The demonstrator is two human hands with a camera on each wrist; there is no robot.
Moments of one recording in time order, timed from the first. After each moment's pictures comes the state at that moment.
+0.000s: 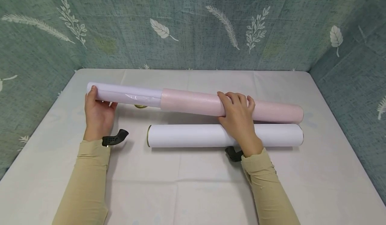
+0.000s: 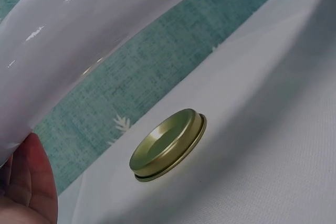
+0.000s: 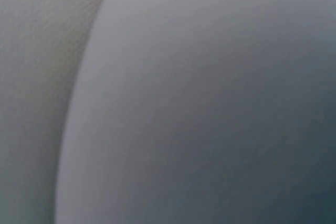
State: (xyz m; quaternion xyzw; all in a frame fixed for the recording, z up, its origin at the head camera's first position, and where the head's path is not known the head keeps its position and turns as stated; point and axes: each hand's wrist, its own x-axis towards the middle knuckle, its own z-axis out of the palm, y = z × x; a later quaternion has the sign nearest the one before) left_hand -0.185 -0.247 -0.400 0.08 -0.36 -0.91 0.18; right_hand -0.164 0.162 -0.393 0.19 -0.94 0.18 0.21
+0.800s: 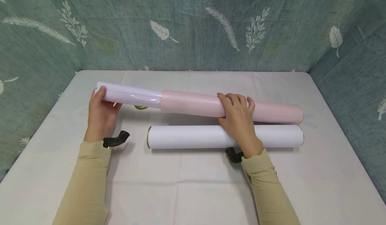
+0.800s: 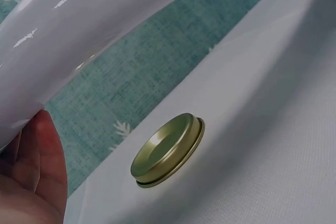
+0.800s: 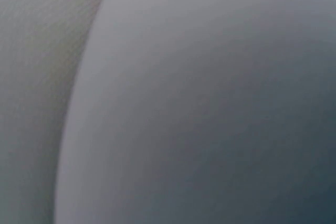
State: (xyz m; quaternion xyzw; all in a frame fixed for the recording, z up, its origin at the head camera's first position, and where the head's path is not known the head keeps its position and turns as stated) left_hand -0.186 -0.240 -0.399 0.02 -0.43 -0.89 0.14; right_hand -0.163 0.162 -0.392 0.19 -0.94 0.18 0.21
